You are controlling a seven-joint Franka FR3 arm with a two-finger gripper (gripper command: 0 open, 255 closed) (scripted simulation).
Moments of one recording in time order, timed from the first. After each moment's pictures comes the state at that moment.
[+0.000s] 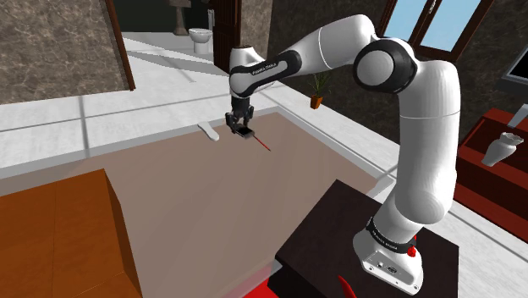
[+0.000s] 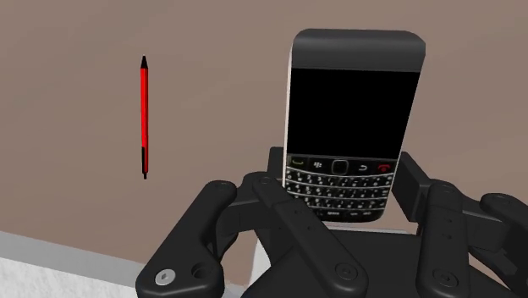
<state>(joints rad) -0.05 0.45 0.07 -1.66 -0.08 2.13 0.12</state>
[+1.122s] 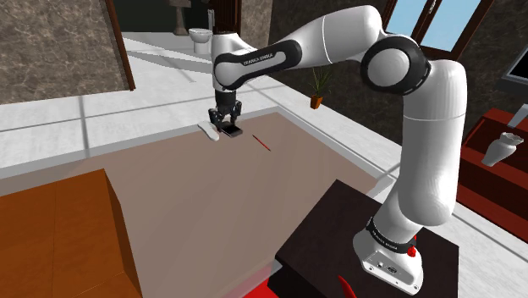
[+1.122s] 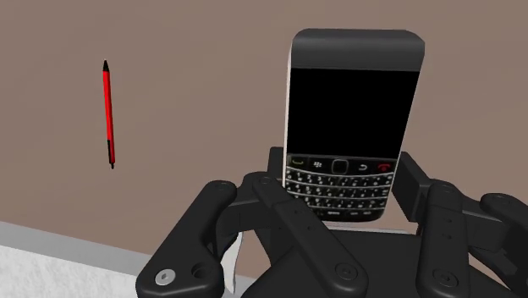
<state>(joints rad) 0.05 0.41 0.11 -1.61 -0.09 2.02 0.26</state>
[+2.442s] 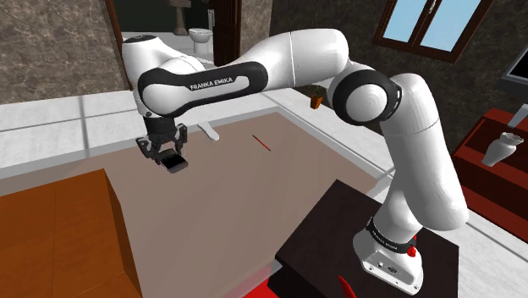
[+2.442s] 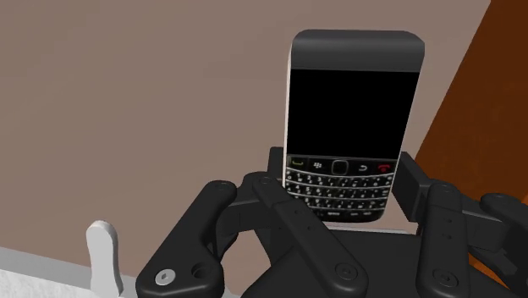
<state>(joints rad) 0.39 0.66 0.20 -1.21 -0.16 1.86 0.65</state>
